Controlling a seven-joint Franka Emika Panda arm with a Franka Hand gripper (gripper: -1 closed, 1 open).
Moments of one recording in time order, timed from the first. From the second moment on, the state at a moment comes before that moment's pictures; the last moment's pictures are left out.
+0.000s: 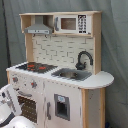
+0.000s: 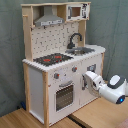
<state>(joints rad) -0.44 -1.46 1.57 -2.60 -0.78 2.89 1.10</state>
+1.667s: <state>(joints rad) -0.53 -1.46 1.69 -2.58 -0.74 2.84 1.68</state>
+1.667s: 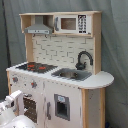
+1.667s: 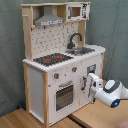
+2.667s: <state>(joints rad) -0.70 -1.46 1.69 -2.43 -0.73 2.88 1.63</state>
